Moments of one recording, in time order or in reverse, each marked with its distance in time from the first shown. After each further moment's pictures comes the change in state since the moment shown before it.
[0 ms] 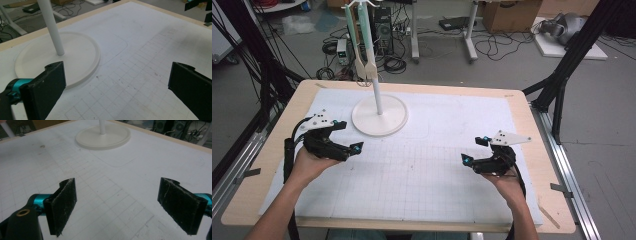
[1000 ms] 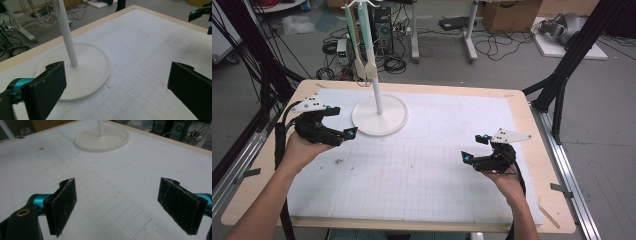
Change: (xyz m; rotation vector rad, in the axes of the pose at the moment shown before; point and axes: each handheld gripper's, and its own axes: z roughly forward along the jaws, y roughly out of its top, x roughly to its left) left arm 0.018 0.032 -0.013 -0.003 0.020 0.016; right arm -0.004 0.003 0.002 -0.009 0.002 0.005
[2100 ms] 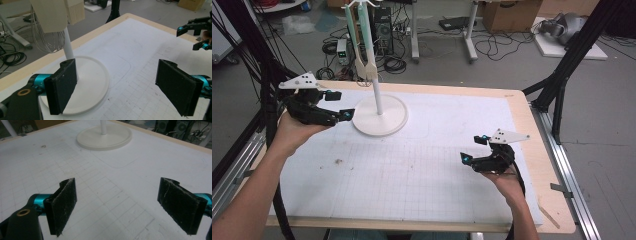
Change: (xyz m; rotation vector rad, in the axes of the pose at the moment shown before) left arm 0.013 0.047 -0.013 -0.008 -0.046 0.011; right arm 0.001 0.000 0.002 0.008 0.012 -0.011
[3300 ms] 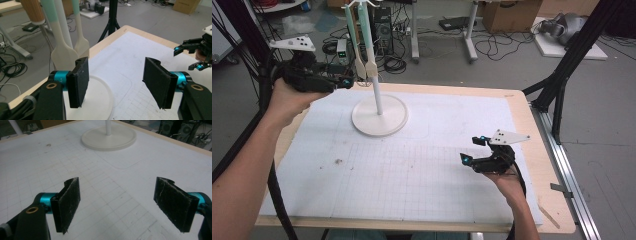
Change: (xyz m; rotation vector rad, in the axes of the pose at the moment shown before) left arm 0.018 0.071 -0.008 -0.021 -0.029 0.029; right arm 0.002 0.001 -0.002 -0.002 0.029 -0.030
